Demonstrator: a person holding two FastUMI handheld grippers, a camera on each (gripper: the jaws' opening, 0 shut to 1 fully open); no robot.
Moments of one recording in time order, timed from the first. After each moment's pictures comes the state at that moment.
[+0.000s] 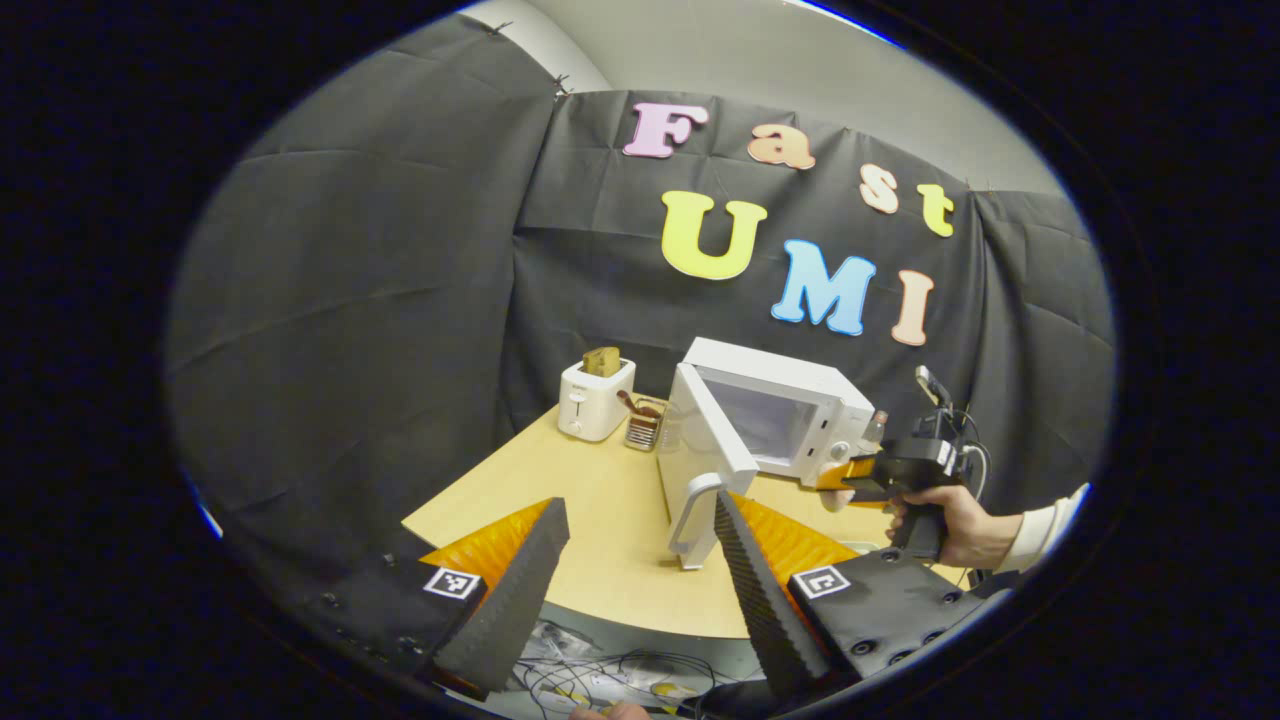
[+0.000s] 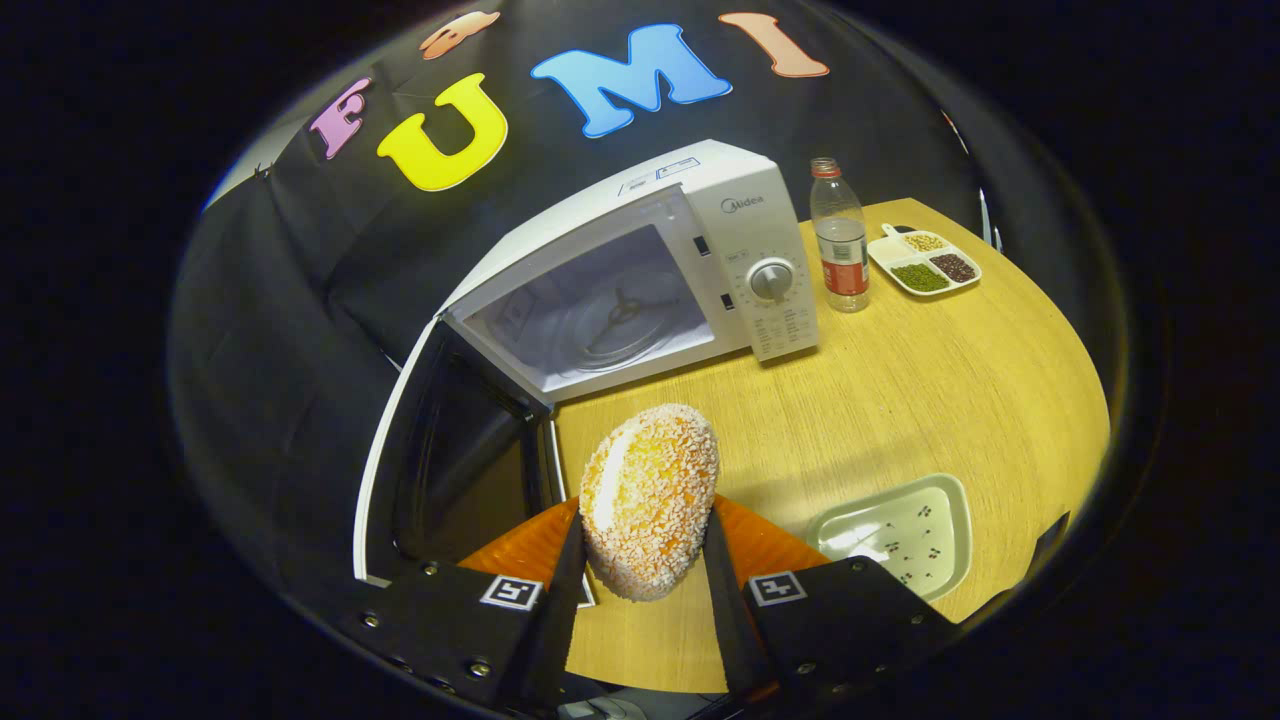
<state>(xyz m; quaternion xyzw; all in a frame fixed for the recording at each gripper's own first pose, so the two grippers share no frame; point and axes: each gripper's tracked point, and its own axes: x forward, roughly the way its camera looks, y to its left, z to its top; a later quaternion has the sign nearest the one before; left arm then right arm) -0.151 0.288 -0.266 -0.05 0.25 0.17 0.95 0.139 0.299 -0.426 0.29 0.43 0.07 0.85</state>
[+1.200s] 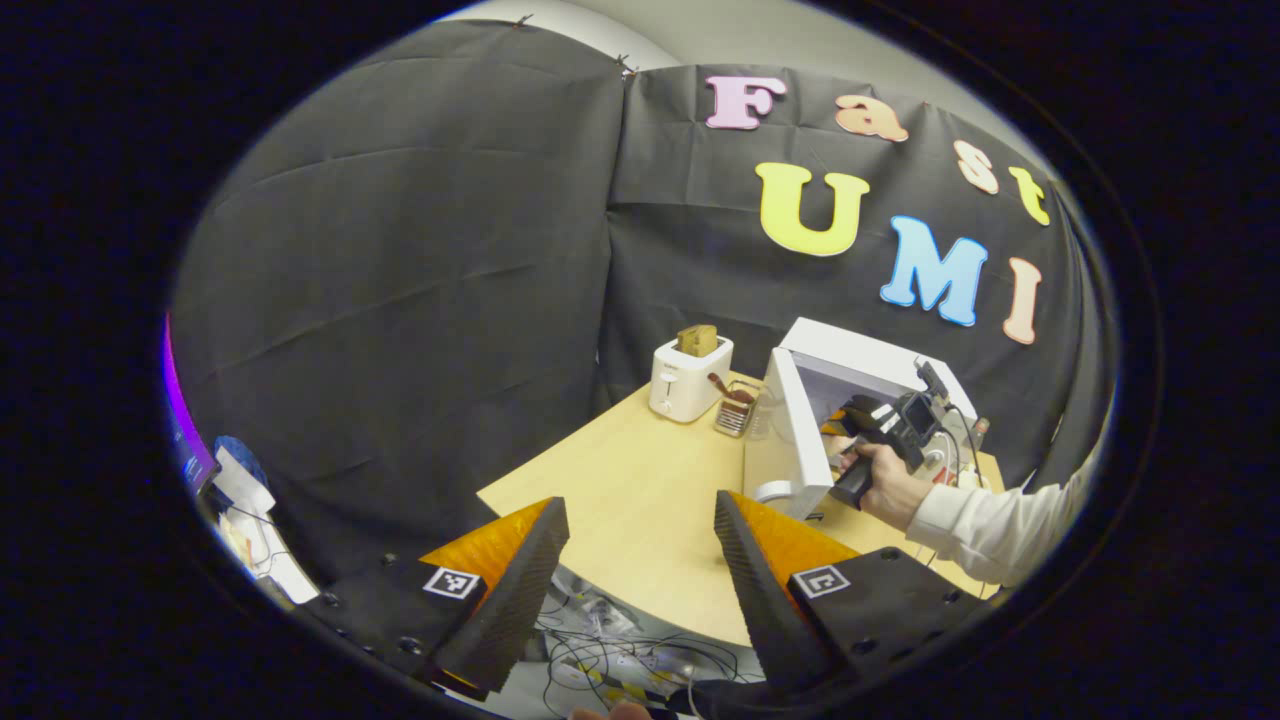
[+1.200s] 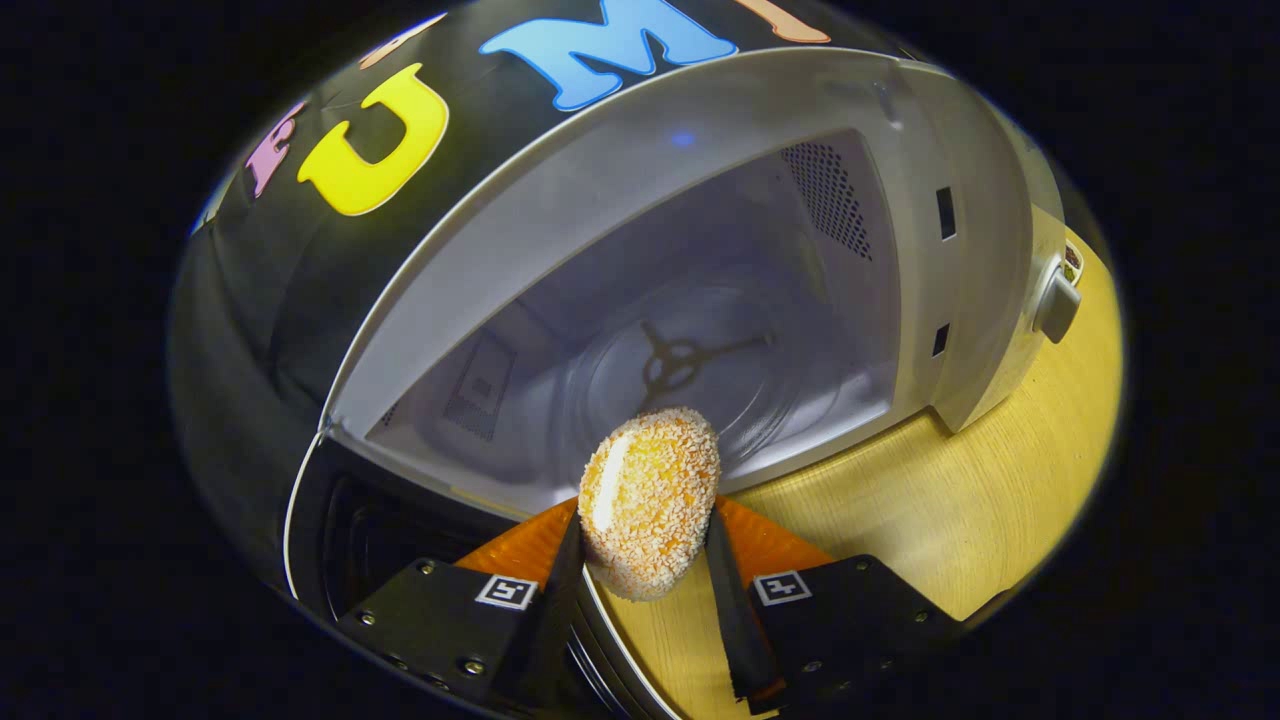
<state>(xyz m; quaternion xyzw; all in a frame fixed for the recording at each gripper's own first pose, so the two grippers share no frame) -0.133 0.313 -0.275 -0.04 0.31 0.34 0.89 0.354 0.383 -0.518 0.35 0.39 0.00 0.85</state>
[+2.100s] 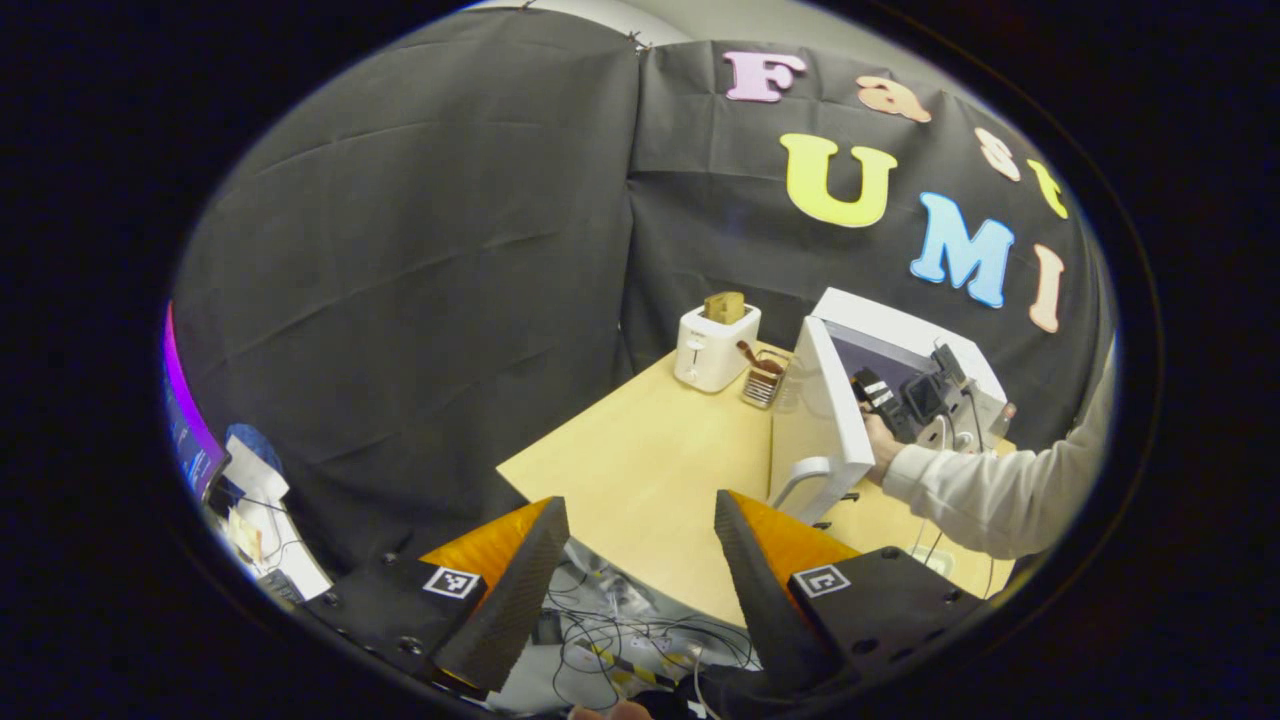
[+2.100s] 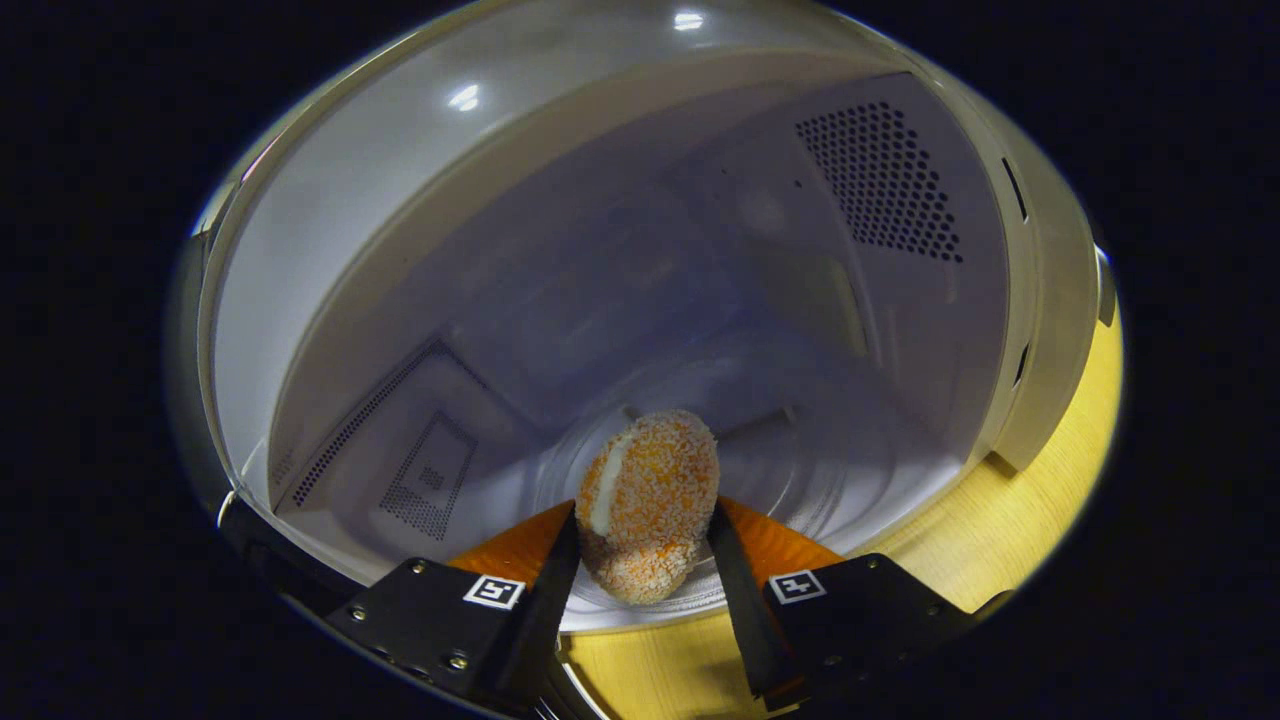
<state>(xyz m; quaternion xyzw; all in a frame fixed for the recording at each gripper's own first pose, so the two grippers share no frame) -0.145 0.325 -0.297 -0.05 0.35 0.36 0.86 0.432 0.374 -0.552 0.34 0.28 -0.07 0.89</state>
